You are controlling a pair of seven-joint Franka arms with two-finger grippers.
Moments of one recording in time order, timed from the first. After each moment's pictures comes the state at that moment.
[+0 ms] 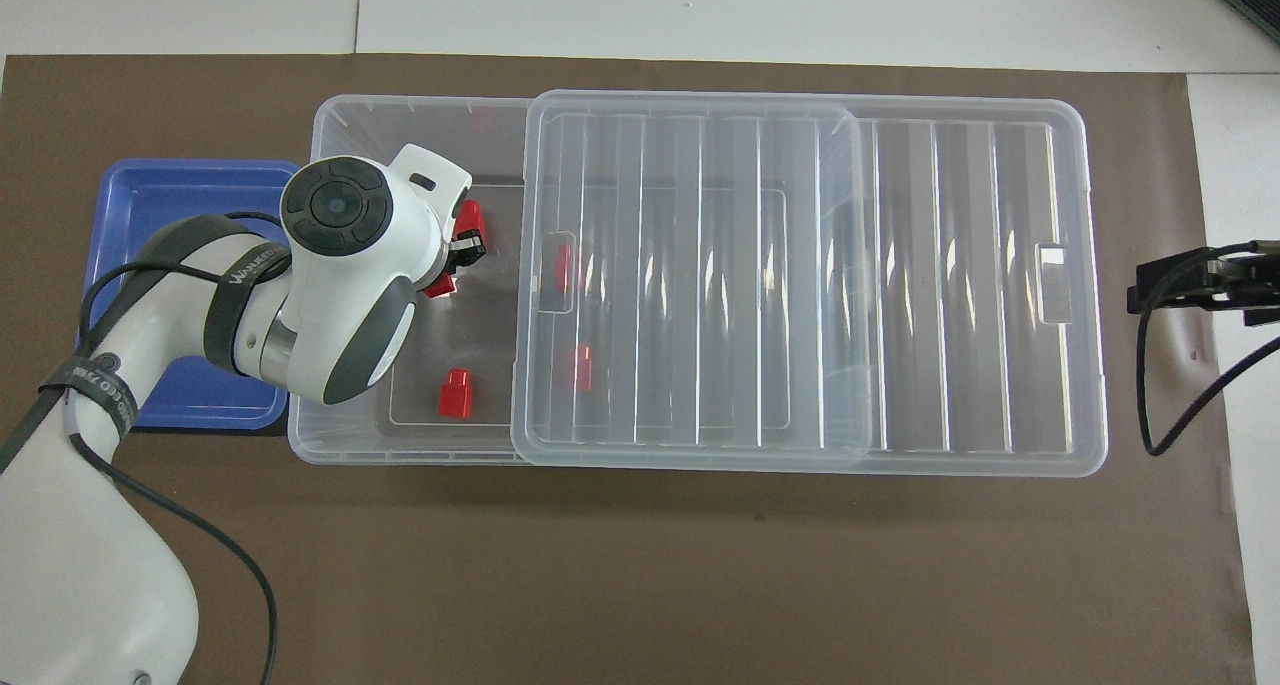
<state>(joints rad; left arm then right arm) -0.37 0.29 -0.02 -1.82 0.15 2.18 -0.73 -0.03 -0.04 -0.02 -1.63 -0.03 1.58 0.08</state>
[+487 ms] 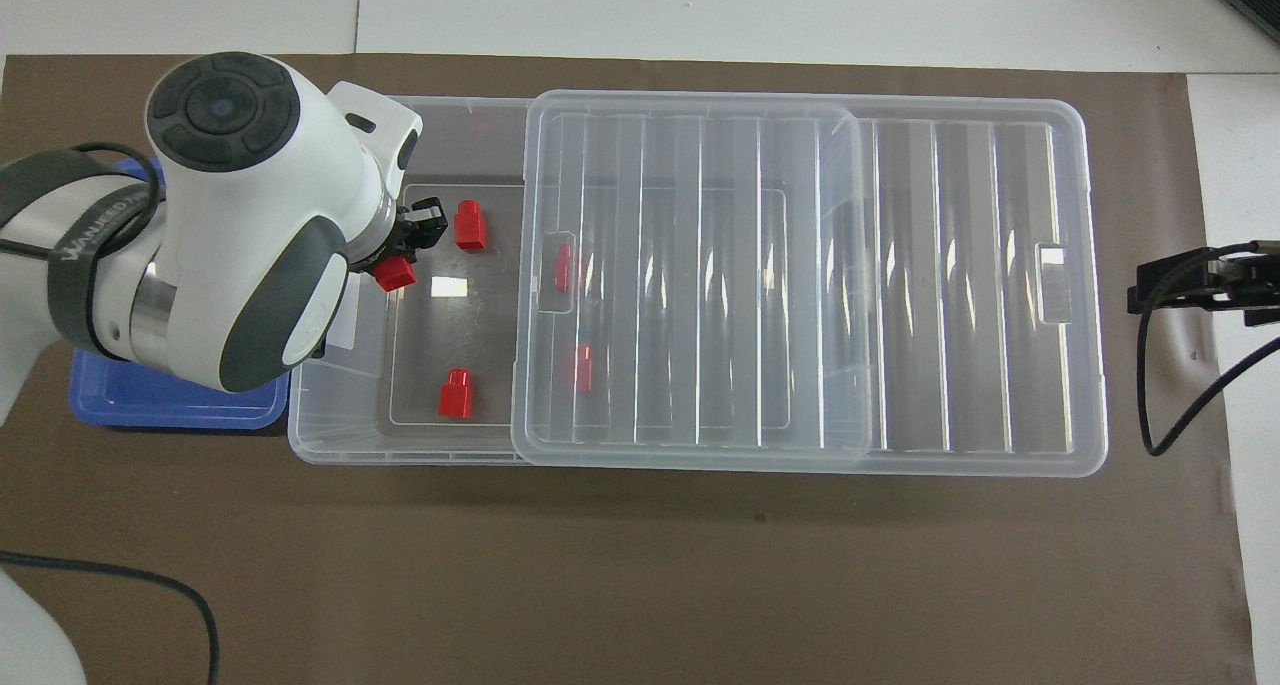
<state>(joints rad) -0.35 0.22 -0.02 -1.57 0.11 1.78 -0.68 -0.03 -0.04 -0.02 -1.63 -0.03 1.58 0.08</state>
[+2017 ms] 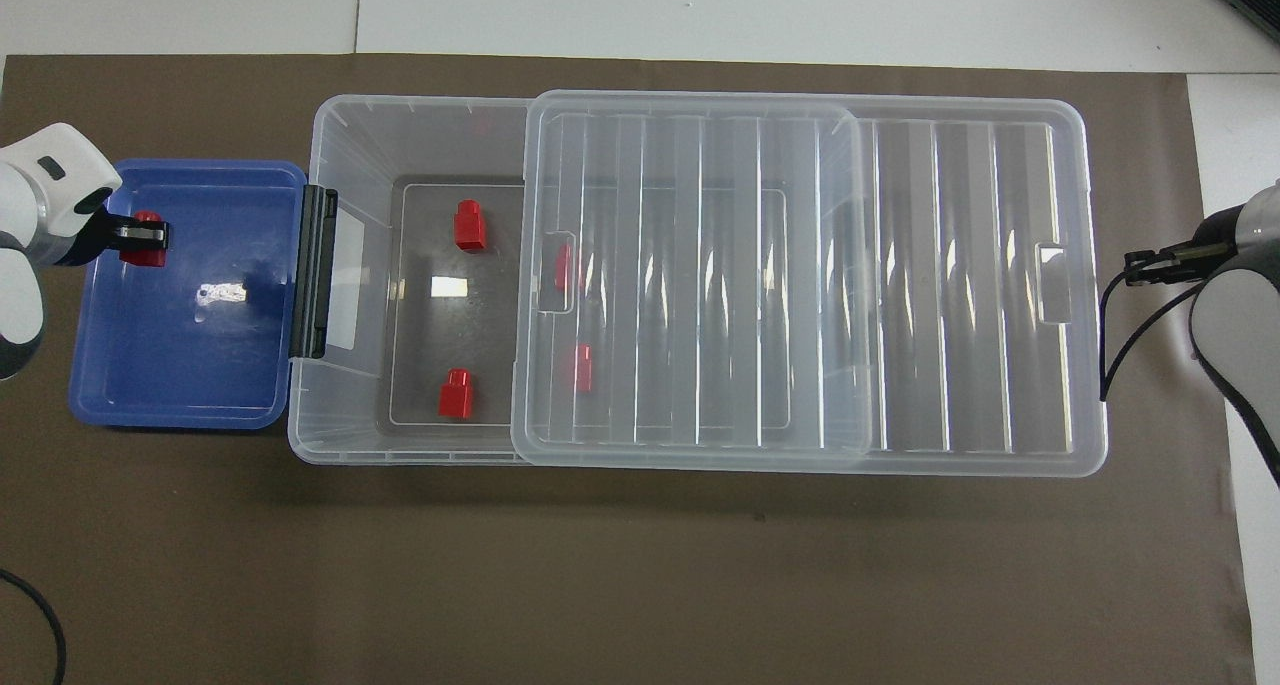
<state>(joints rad) 0.12 0.26 -0.01 -1.88 0.05 2.34 0.21 -0.16 0.12 -0.02 -1.84 -0.02 2.03 -0.24</state>
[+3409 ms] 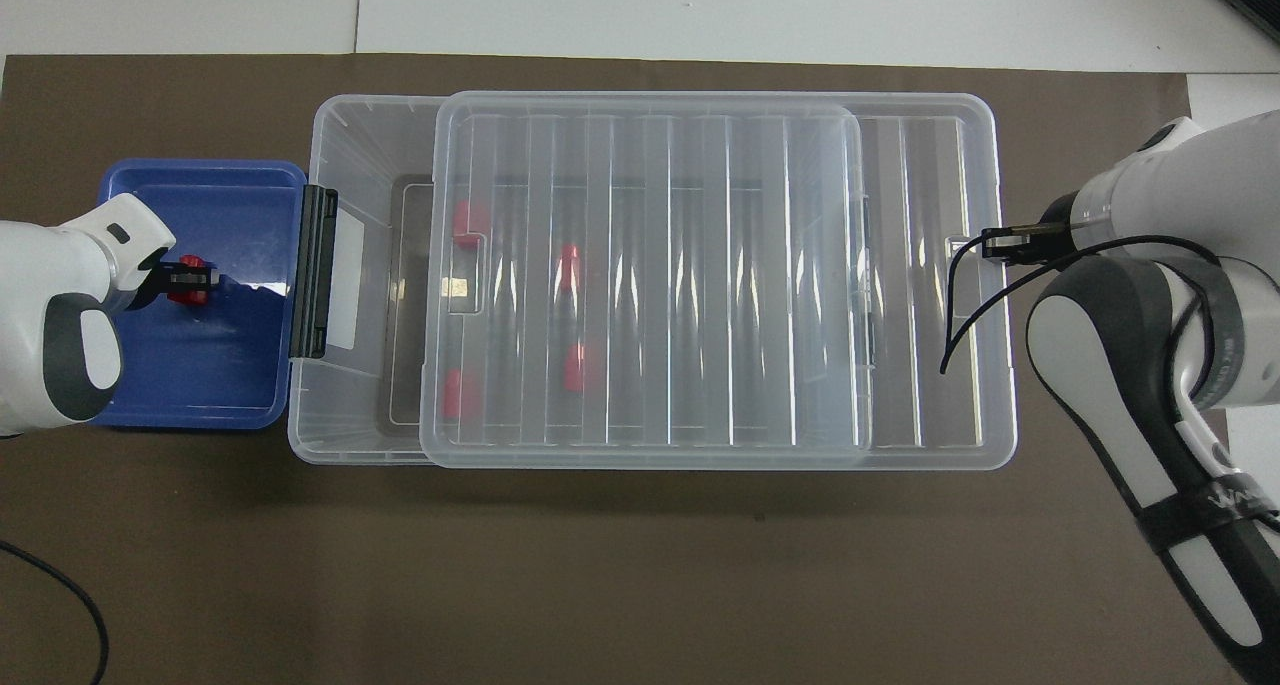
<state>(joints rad) 0.15 0.32 0.00 -2.05 0.05 2.60 0.21 0.05 0.13 -0.01 -1.85 0.01 2.10 0.06</state>
